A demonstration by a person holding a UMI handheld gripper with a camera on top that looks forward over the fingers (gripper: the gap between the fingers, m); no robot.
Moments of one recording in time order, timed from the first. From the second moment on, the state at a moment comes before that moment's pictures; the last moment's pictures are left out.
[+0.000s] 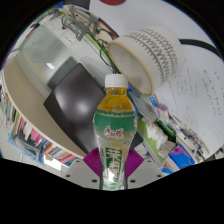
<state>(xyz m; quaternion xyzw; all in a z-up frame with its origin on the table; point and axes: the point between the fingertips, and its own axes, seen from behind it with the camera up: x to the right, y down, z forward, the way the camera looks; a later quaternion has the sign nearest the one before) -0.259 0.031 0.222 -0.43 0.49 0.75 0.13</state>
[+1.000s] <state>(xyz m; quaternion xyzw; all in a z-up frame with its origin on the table) 0.000 0.055 0.179 -0.78 -0.01 0.02 0.63</state>
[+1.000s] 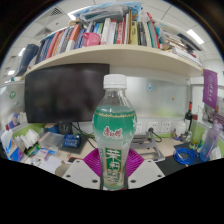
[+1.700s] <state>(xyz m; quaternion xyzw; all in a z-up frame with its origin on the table) 0.015 0.068 0.073 -0.77 -0.05 0.06 0.63</state>
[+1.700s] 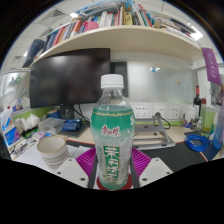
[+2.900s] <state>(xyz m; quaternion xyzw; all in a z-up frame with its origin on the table) -0.042 -0.201 0.247 -0.81 0.06 -0.01 0.58</state>
